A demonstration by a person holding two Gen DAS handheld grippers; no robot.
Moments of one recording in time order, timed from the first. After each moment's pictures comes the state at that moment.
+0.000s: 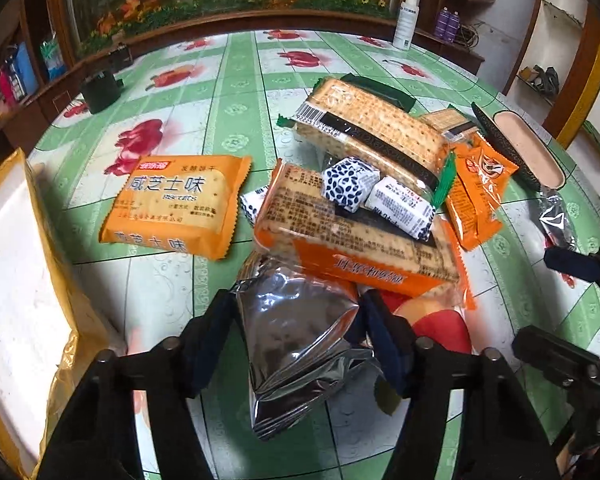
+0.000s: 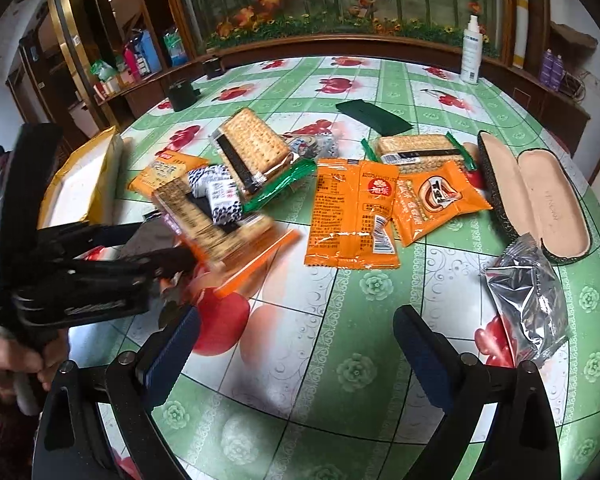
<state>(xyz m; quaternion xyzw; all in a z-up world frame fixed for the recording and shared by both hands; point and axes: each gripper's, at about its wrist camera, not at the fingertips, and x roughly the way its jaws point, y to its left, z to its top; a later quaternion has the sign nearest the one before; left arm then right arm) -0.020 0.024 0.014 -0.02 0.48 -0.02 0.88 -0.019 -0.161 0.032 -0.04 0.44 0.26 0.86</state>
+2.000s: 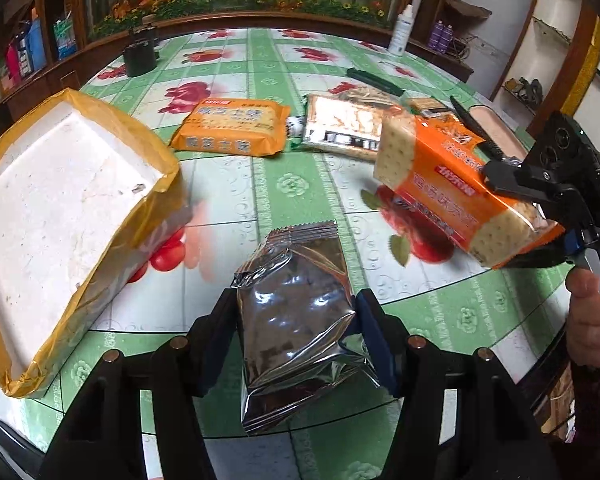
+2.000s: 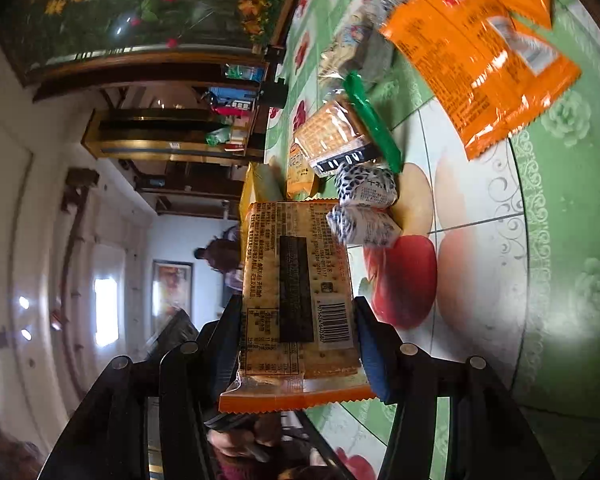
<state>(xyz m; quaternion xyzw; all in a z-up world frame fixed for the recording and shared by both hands) -0.111 0.058 0.022 -0.06 0.47 -0.04 0.88 0.017 -0.172 -0.035 0.38 0.55 0.46 0.59</state>
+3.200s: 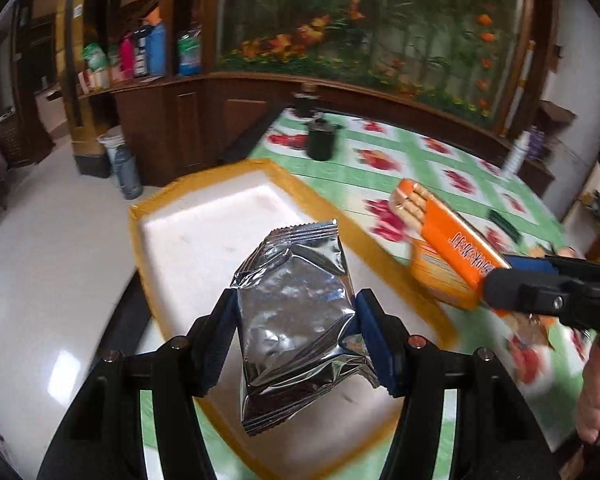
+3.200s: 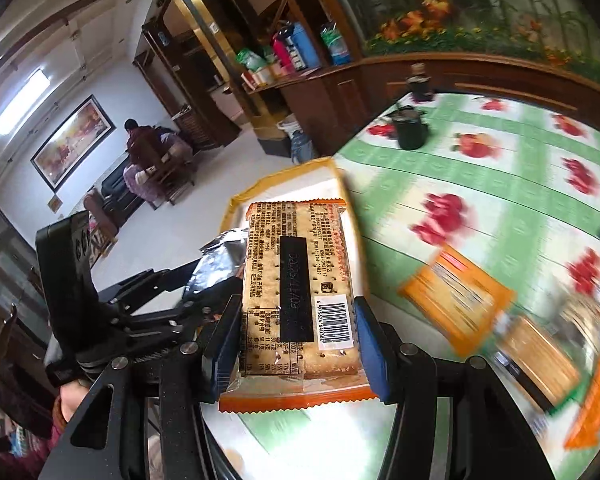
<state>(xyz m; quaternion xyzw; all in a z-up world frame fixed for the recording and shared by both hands) -0.119 0.245 0.091 -0.12 0.36 0.14 0.91 -0.005 0.065 0.101 -0.01 0.42 0.51 0.75</state>
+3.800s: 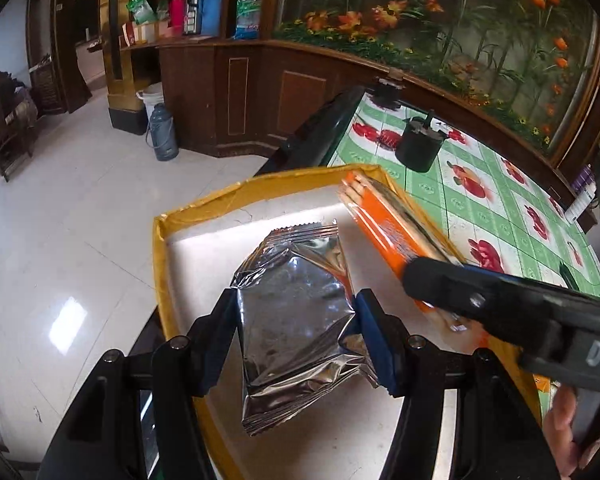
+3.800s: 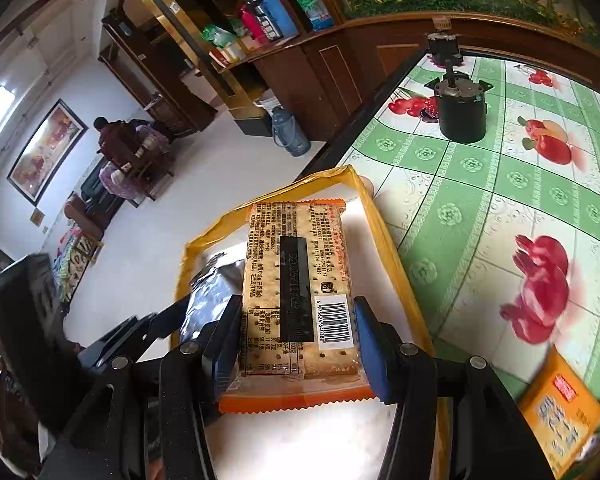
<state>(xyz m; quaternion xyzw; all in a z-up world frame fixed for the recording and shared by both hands) -0.061 0.340 0.049 -0.18 0.39 0.21 0.88 0.067 0.224 0.050 -0.01 0.48 0.47 0.74</state>
